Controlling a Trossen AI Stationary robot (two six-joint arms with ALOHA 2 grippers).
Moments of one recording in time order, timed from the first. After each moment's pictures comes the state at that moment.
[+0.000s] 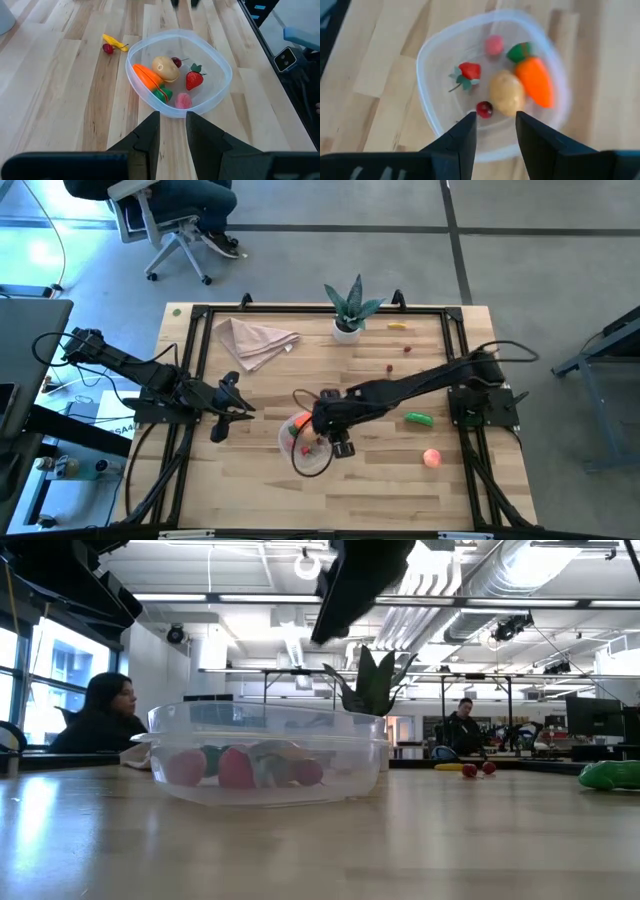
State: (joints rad) left arm -0.28 0.67 0.49 -0.45 -0.22 -0.32; right arm 0.23 1.89 1.58 -0.72 0.00 -0.02
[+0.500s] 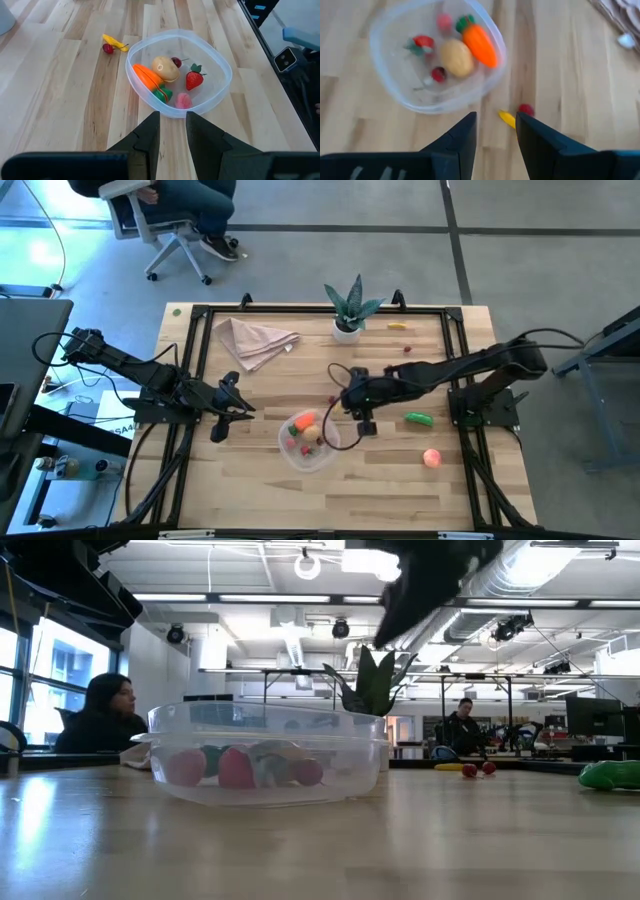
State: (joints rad) left arm -0.28 0.67 0.49 -0.45 -0.22 -0.32; right arm 0.14 1.55 1.16 -0.53 0.08 -0.03
